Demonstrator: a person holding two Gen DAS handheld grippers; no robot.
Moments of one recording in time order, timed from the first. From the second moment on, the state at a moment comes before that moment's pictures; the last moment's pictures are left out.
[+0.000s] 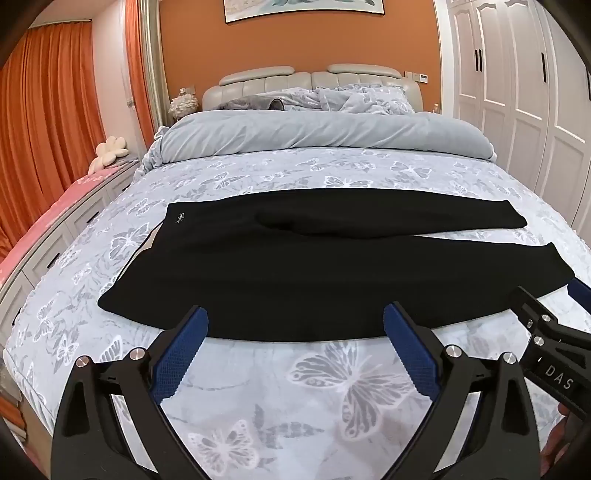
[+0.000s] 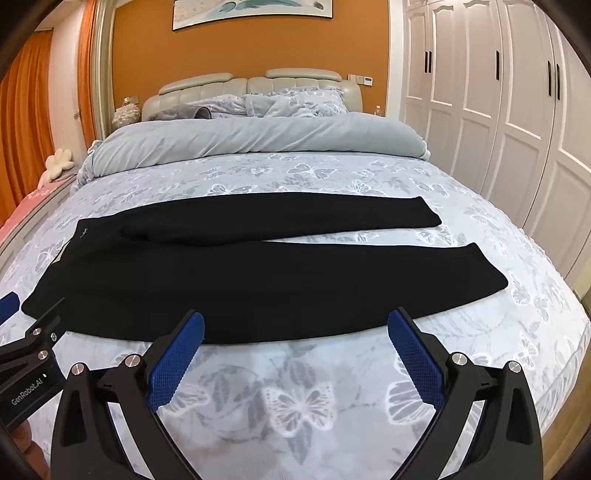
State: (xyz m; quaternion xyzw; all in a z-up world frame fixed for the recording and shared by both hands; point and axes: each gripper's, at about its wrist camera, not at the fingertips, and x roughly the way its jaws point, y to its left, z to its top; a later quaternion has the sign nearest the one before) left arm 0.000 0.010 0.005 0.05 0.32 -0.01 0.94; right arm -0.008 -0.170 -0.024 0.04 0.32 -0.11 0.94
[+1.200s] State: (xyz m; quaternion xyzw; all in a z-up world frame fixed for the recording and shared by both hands) left arm 0.002 0.005 0.001 0.05 0.32 -0.01 0.94; right arm -0.008 -0.171 -0.023 0.04 0.32 -0.11 0.94
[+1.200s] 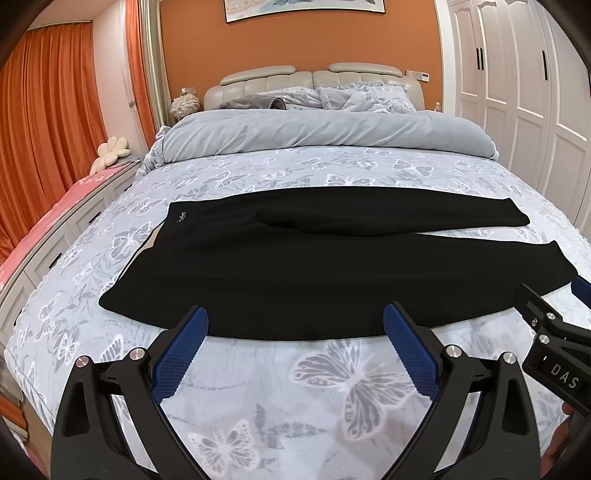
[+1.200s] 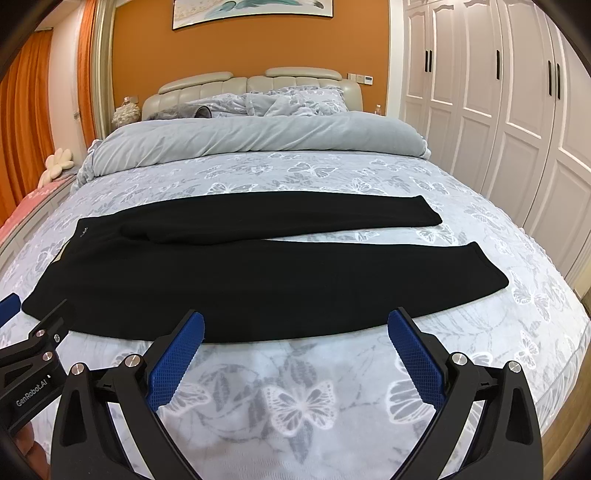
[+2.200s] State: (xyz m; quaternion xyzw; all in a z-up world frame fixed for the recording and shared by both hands) left arm 0.003 0.010 -0.001 0.05 0.33 0.00 0.94; right arm -0.008 -0.173 -0.027 0.04 0.32 -0.11 0.94
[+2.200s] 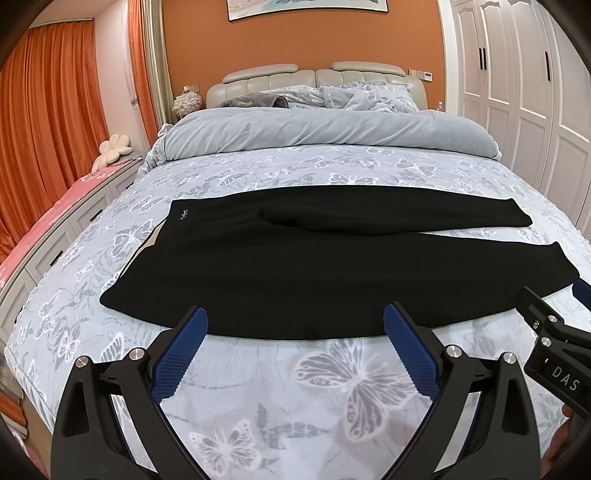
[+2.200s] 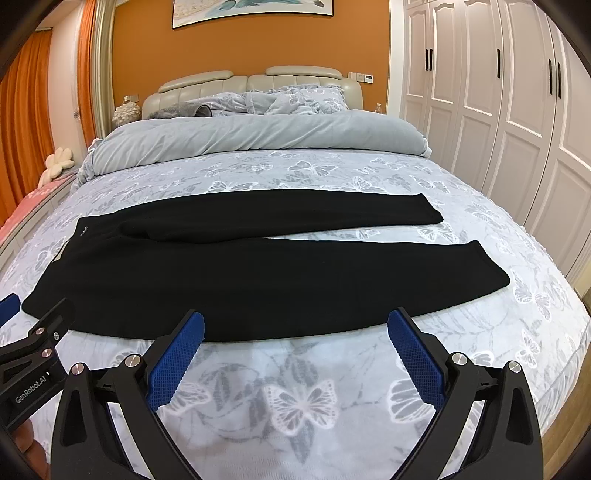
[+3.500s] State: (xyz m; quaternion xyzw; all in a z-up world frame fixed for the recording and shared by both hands) left arm 0.318 0.201 -0.023 0.01 0.44 0.08 0.89; right arm 0.223 -0.476 -0.071 0.13 0.43 -0.13 0.89
